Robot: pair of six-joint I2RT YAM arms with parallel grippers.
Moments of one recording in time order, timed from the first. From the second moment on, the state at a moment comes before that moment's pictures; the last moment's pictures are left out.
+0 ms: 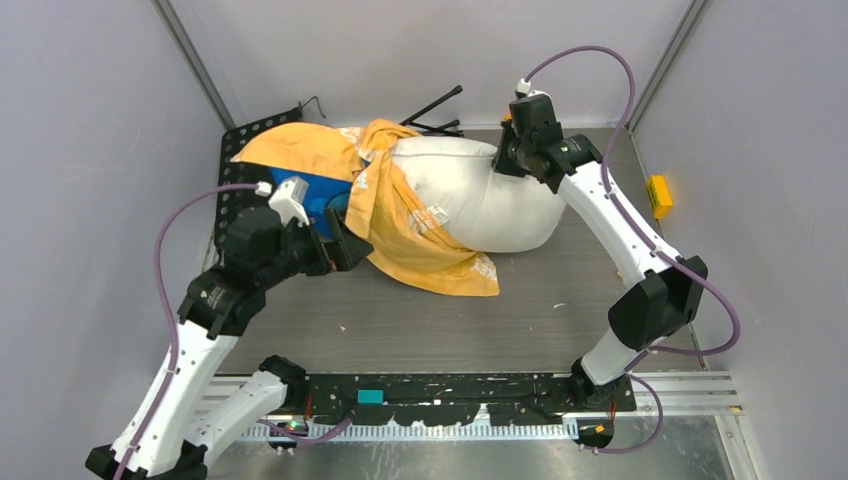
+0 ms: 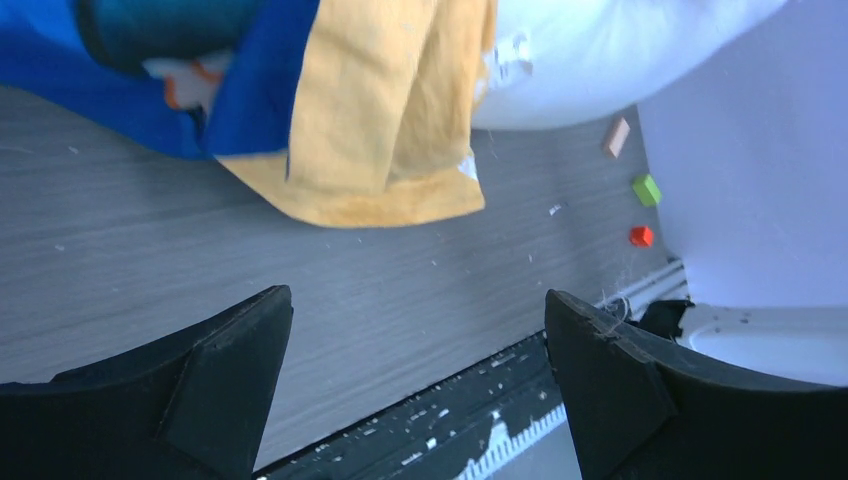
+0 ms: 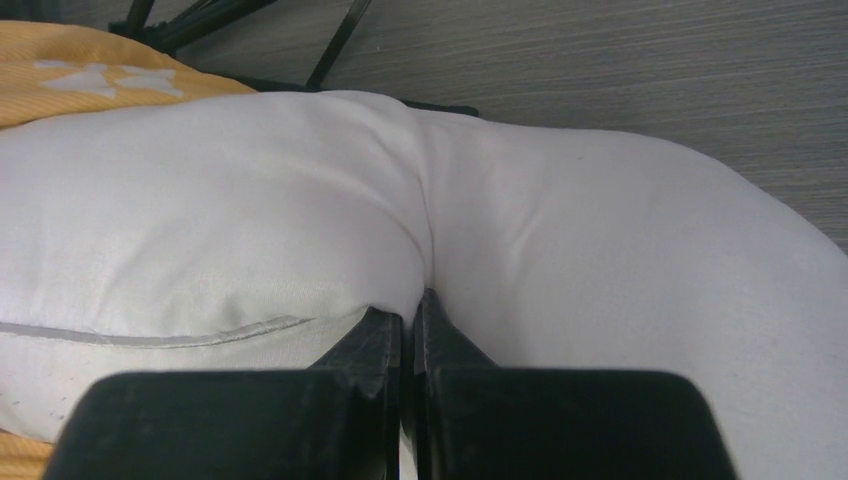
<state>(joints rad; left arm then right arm) -0.41 0.83 1.15 -0.82 0.19 -0.55 0.42 1.62 1.67 -0.74 0.16 0.47</state>
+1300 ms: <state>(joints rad) -0.85 1.30 0.84 -0.03 -0.66 -0.67 0.40 1.48 1.54 -0.68 0.16 0.47</state>
